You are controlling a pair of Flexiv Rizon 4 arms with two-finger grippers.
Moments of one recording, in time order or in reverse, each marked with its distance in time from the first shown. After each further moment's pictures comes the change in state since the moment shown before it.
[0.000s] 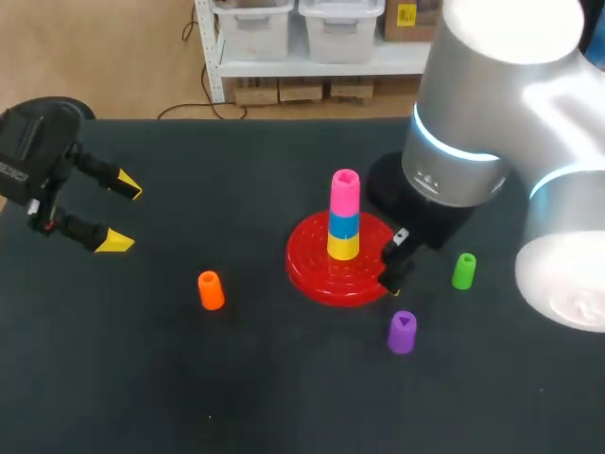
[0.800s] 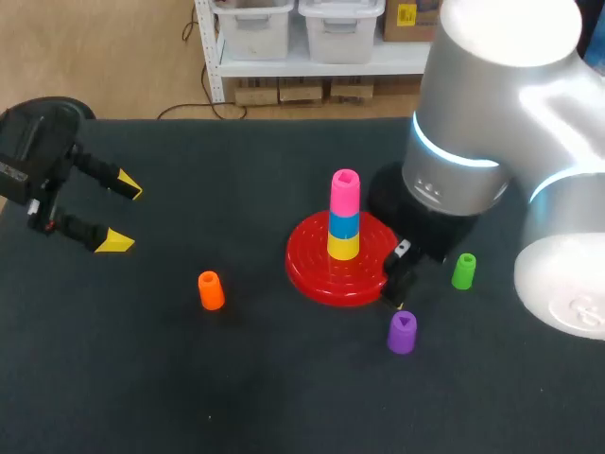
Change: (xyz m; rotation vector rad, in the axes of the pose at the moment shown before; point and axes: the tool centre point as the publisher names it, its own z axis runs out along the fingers) left arm 0.000 0.000 0.000 0.000 0.000 0.000; right arm 0.014 0.017 0.002 -0.032 0.043 -0.013
